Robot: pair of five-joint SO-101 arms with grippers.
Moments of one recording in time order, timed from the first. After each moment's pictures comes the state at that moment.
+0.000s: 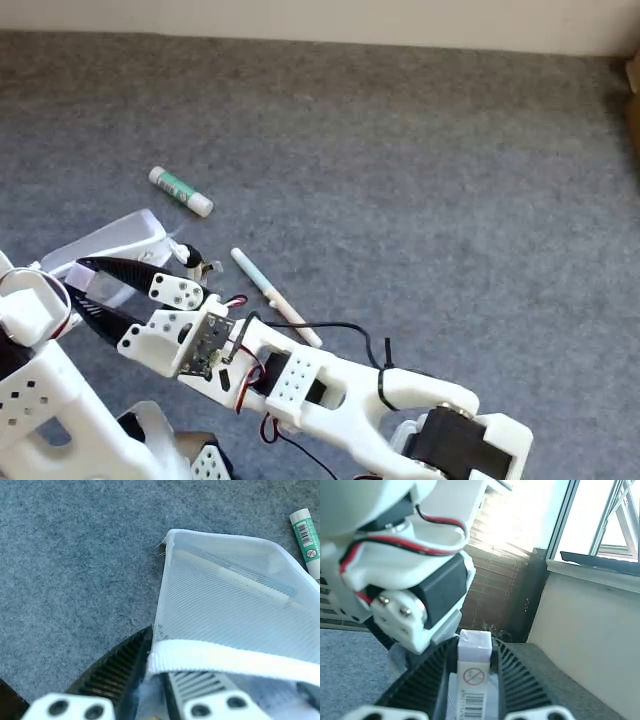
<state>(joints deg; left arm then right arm) -45.6 -51.7 28.0 91.8 6.7 -69.2 -9.0 53.2 -54.2 15.8</state>
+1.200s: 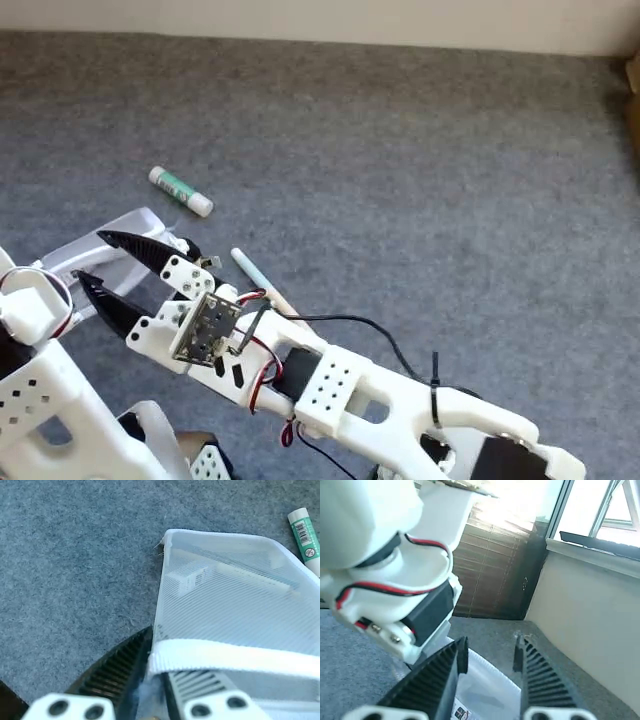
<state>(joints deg) -45.5 -51.7 28.0 91.8 6.7 -67.5 -26.9 53.2 -28.5 15.8</state>
